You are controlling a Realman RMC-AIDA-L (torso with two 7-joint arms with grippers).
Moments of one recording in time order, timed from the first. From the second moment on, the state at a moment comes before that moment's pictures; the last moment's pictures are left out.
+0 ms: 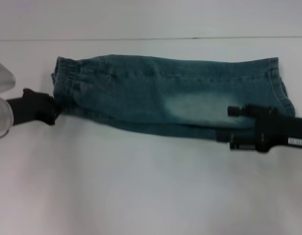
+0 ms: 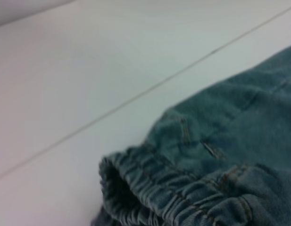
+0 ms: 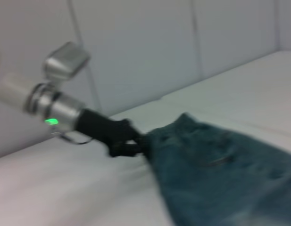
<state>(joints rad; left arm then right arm) -0.53 -2.12 0.76 0.72 2.16 0.93 -1.37 0.41 2.09 -0.74 -0.75 -1.93 -1.56 1.36</state>
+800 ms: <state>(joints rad) -0.71 -2.12 0.90 1.22 2.45 1.29 -1.96 0.62 2.10 -0.75 -0.25 -1.63 -1.05 0.98</state>
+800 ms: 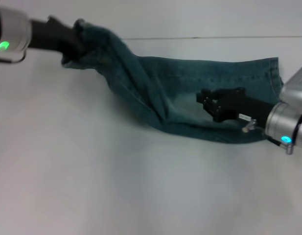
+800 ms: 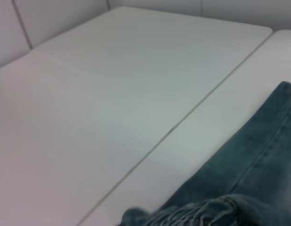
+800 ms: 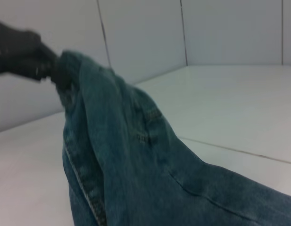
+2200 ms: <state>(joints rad) -1.07 -2.17 1.27 1.24 2.54 1.33 -2.28 0.37 2.08 -0.77 -0.33 -1.55 -1.25 0.84</state>
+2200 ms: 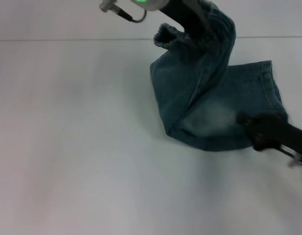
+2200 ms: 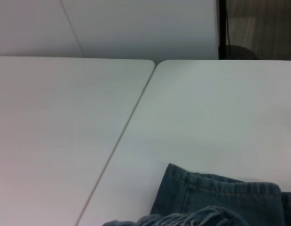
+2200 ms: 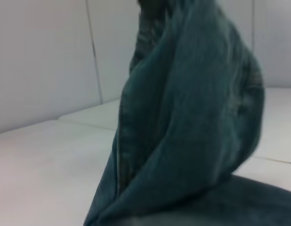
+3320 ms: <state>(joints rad) -0.74 -2.17 1.55 1.29 2.19 0.97 -2.11 0.22 2.05 -0.76 -0.41 -1.63 -1.56 0.86</state>
